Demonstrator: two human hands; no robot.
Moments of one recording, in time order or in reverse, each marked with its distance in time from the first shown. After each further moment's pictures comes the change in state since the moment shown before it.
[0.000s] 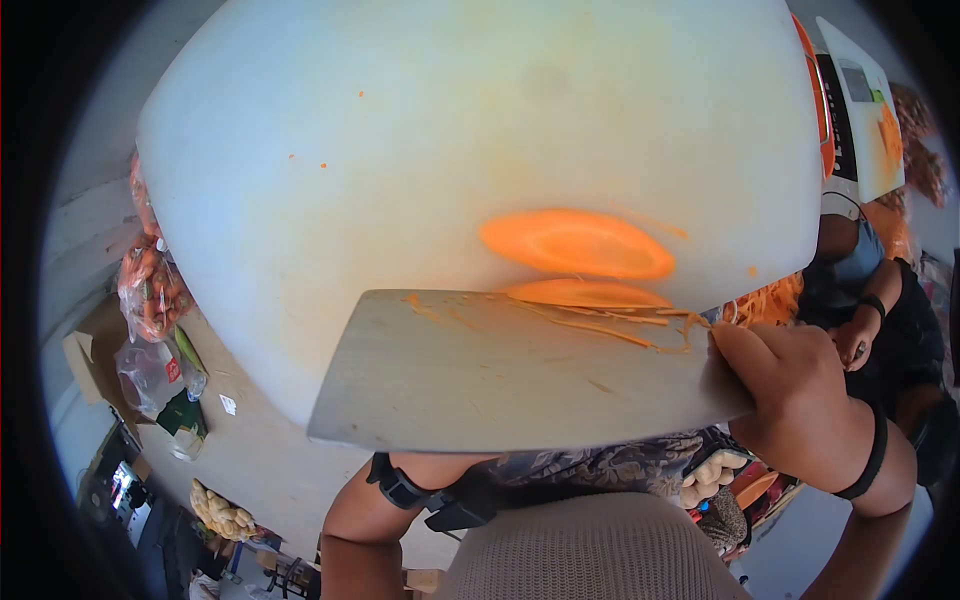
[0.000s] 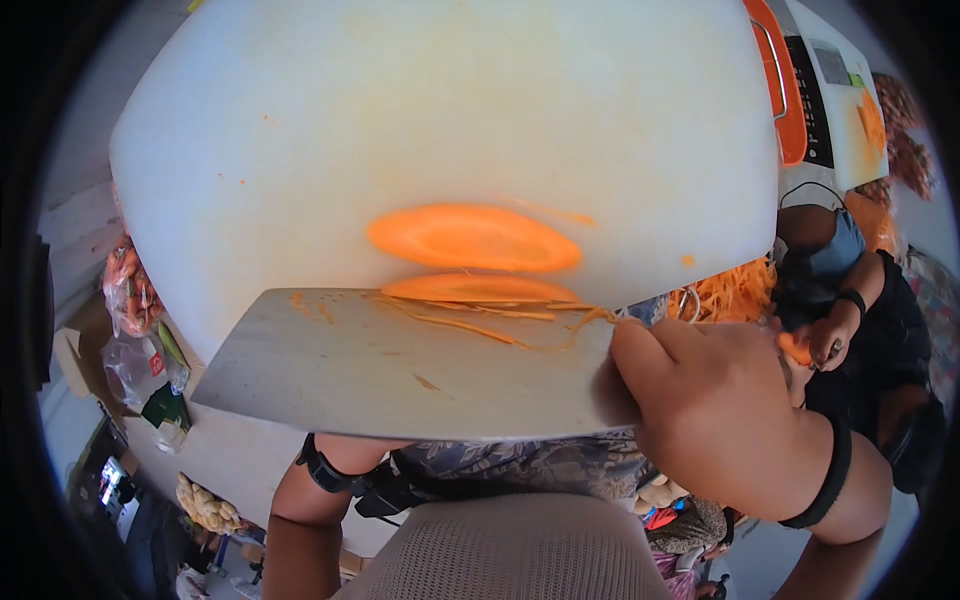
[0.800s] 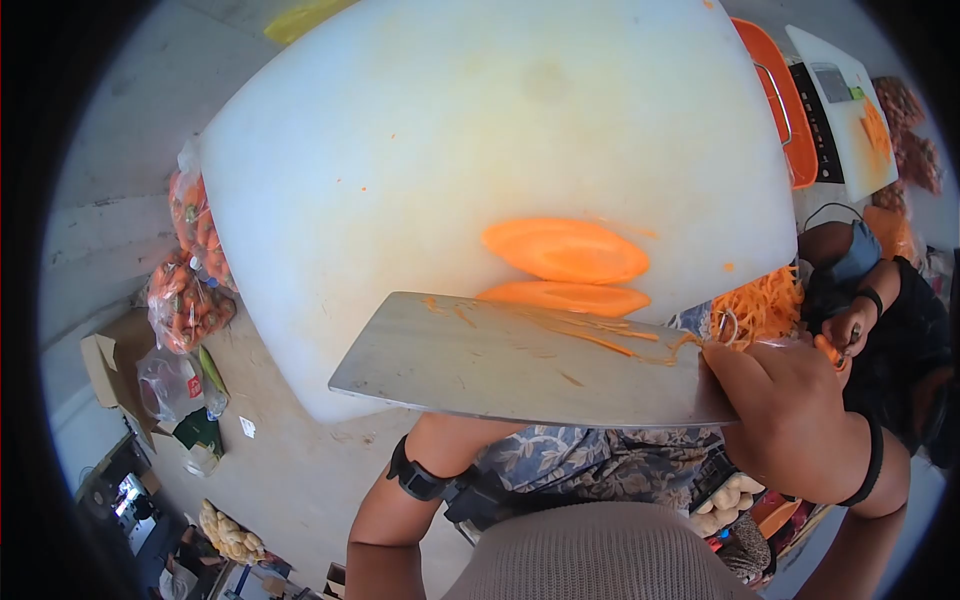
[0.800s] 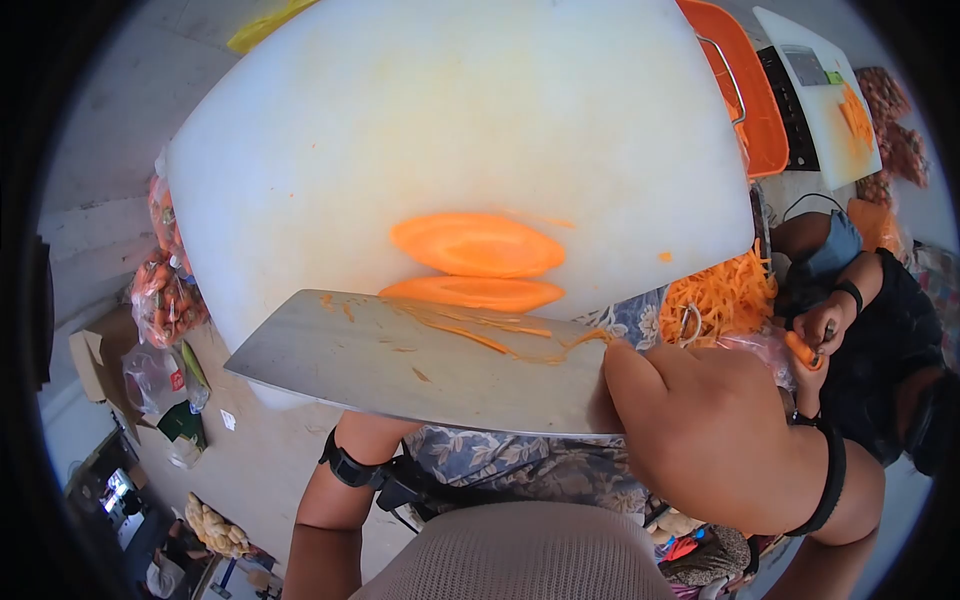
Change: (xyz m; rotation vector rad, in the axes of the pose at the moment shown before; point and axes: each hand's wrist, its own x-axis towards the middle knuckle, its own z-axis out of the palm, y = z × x) left_hand -0.024 -0.011 0.022 -0.290 -0.106 -0.468; right_hand -0.027 -0.016 -0.006 -0.059 0.140 -0.074
